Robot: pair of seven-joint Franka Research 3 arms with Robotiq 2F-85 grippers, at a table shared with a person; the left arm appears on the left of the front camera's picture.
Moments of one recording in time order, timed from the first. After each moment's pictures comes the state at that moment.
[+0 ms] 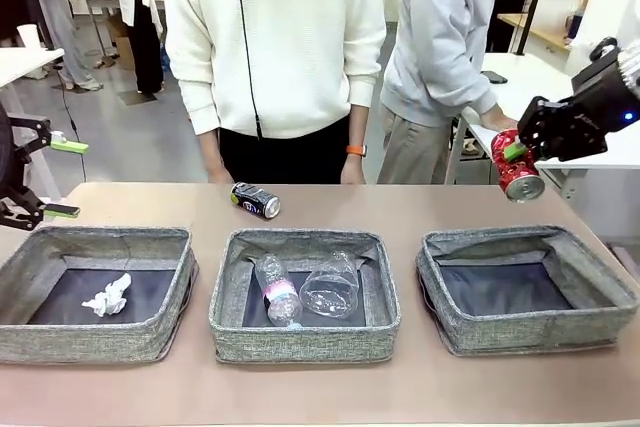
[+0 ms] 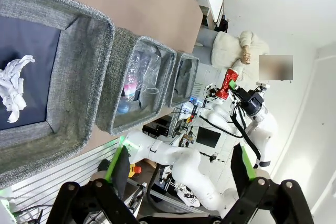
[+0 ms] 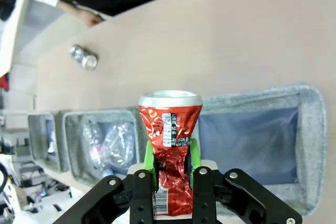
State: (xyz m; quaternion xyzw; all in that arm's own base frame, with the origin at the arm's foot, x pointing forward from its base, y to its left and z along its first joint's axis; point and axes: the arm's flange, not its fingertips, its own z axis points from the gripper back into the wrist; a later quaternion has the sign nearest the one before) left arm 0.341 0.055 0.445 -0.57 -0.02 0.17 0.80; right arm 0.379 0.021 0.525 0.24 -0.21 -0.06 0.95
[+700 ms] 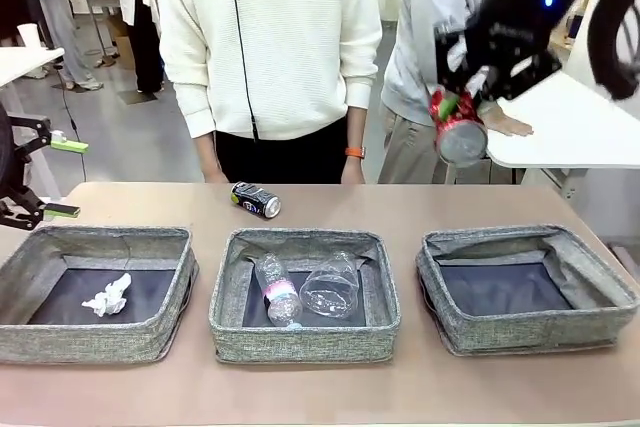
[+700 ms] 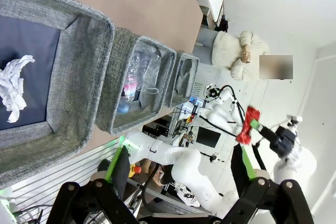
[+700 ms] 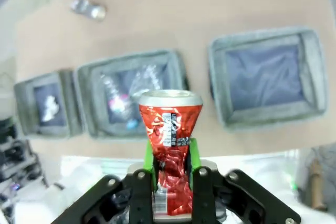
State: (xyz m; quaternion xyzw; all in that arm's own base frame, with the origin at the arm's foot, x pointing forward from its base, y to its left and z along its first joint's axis) left arm 0.341 0.055 0.445 -0.57 -0.02 0.17 0.80; right arm 0.297 0.215 0.668 0.10 -0.14 -0.06 0.98
